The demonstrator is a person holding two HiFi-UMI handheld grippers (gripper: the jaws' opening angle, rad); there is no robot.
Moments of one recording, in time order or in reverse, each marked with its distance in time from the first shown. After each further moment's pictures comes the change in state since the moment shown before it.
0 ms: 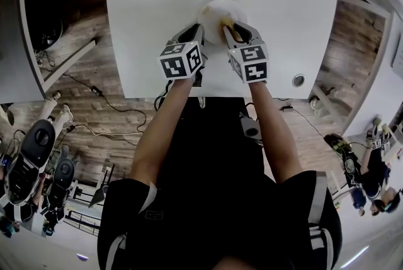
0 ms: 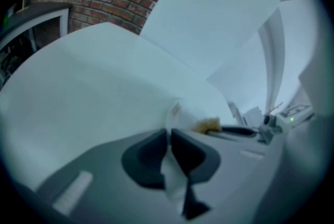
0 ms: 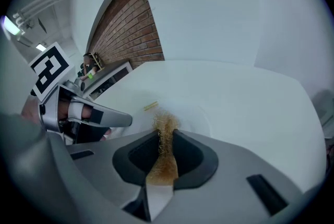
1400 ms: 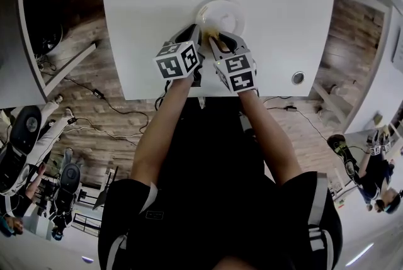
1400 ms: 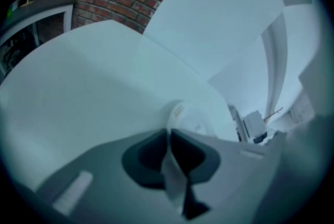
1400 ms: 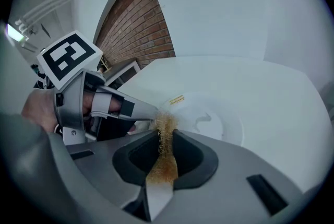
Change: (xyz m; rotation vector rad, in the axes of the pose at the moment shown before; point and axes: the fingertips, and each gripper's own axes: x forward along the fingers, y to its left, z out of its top) left arm -0.001 -0.003 -0.001 -0.041 -0.005 -0.002; right arm -0.005 0.047 -0.016 0.013 0.012 0.067
